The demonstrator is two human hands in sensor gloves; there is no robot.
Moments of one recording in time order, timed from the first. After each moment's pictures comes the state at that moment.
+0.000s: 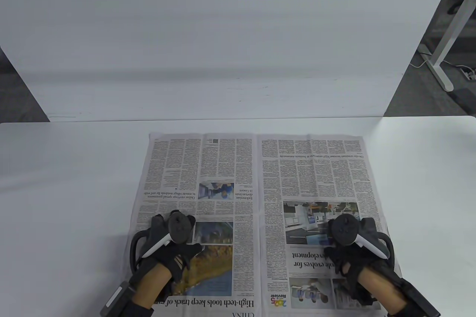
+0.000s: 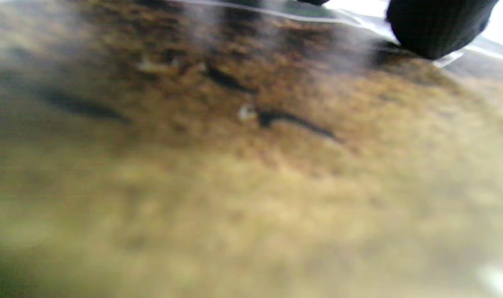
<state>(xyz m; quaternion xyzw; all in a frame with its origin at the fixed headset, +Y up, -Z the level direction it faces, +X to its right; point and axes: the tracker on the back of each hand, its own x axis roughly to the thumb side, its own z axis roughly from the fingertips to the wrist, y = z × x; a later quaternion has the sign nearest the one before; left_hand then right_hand) -0.209 -0.772 -0.335 -0.20 -0.04 0.07 0.98 0.247 -0.767 -0.320 0.01 0.20 0.98 0.10</state>
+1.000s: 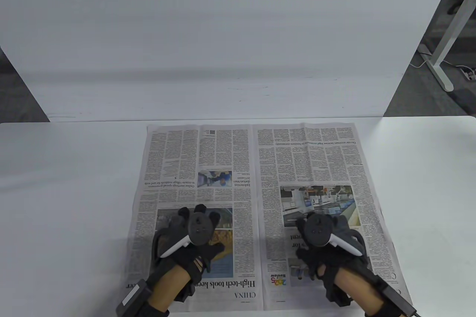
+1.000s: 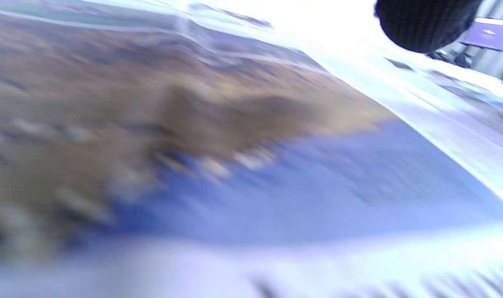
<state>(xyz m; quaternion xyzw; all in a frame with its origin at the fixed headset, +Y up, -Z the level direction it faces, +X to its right) -0.130 -0.751 -0.309 -0.17 -0.16 0.08 0.97 0.148 -0.752 -0.291 0.14 0.21 0.97 0.06</state>
